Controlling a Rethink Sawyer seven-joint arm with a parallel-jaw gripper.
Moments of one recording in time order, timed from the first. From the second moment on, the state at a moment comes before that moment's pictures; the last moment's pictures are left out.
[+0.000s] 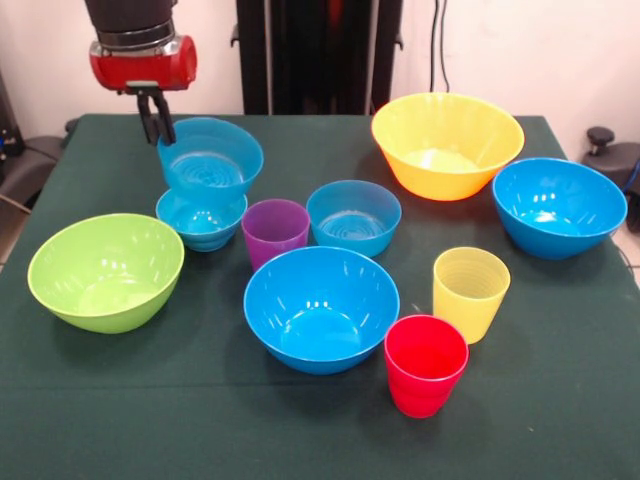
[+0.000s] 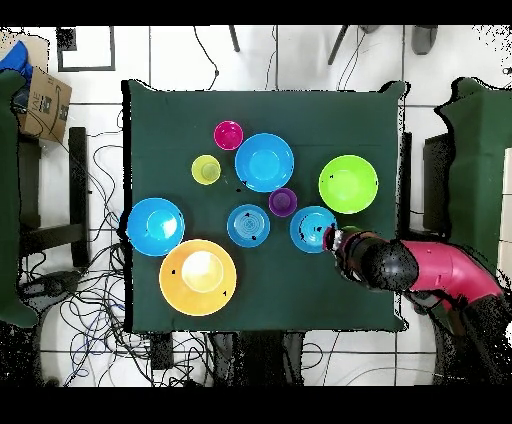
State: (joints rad) arm -1.10 -0.72 0.66 1.91 -0.66 0.58 1.86
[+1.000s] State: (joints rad) arm -1.11 -0.63 0.68 1.86 -0.73 0.58 1.86
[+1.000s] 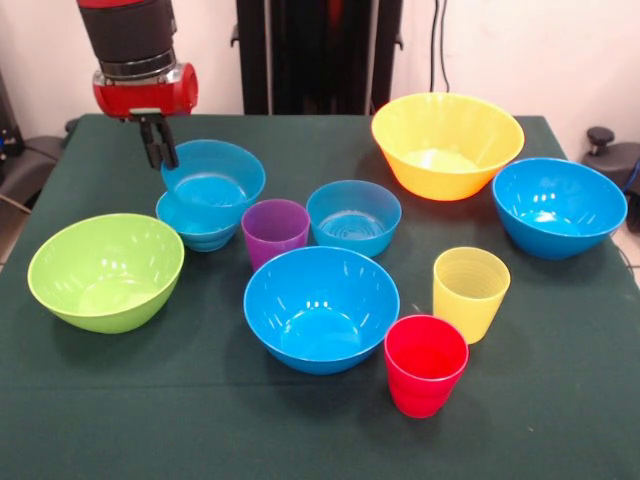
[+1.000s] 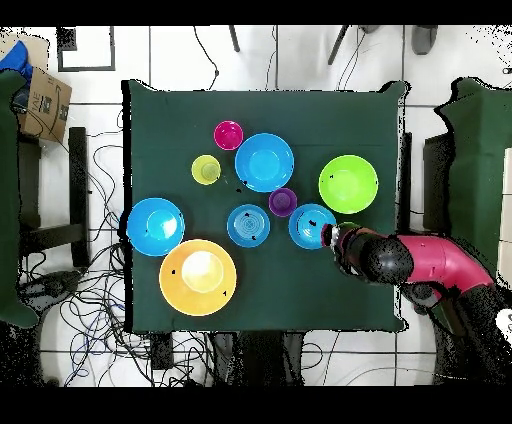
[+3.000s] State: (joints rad) arm -1.12 -0.61 0.69 1.86 -0.73 0.58 1.86
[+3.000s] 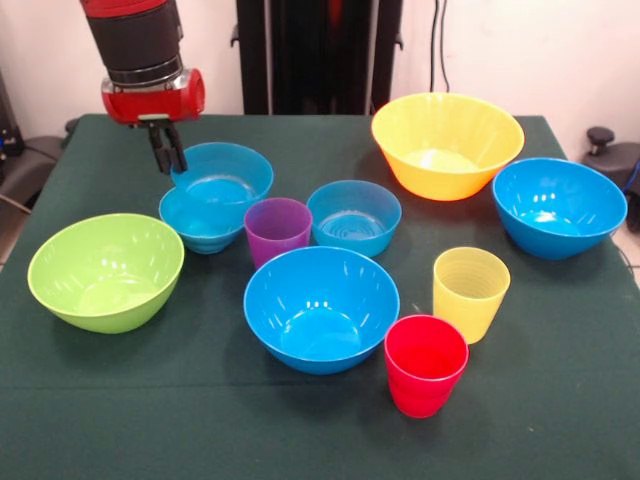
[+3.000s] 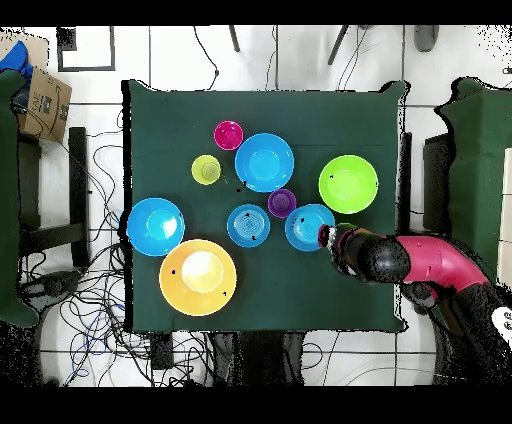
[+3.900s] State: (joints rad) arm -1.17 -0.57 0.69 1.82 -0.73 0.58 1.86
